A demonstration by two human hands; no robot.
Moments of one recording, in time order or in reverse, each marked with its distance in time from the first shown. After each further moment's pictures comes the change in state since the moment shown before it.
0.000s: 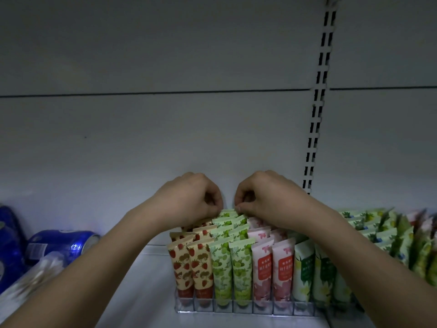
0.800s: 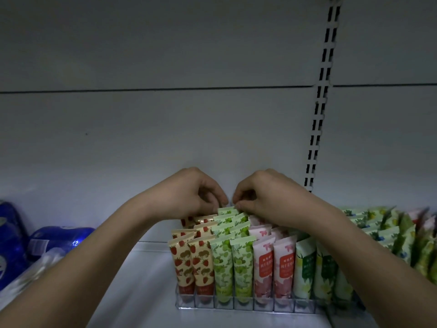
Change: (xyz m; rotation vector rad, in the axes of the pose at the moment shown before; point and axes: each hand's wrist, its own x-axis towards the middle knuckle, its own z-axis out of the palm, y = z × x) left_hand -0.002 -0.009 -0.006 -0.399 -0.144 0.033; right_hand -0.001 0.000 0.000 0.016 -0.027 -0.062
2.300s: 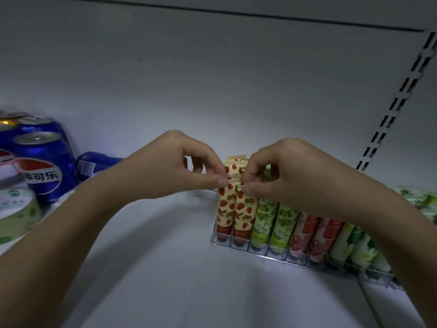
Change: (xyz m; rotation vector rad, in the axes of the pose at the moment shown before) left_hand -0.099 -0.029 -0.006 -0.006 0.229 0.148; right_hand -0.016 -0.071 0.008 0.045 -0.109 -0.143
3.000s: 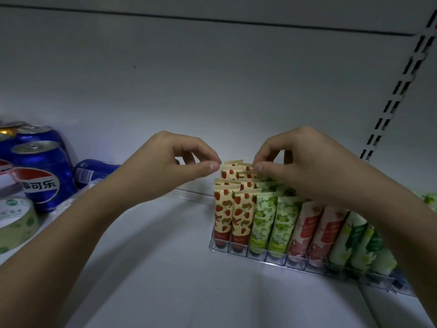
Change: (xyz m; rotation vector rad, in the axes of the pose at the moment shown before) left_hand 0.004 -0.010 0.003 -0.012 0.169 -0.070; right_hand 0.002 0.017 -0.014 0.051 0.098 0.057
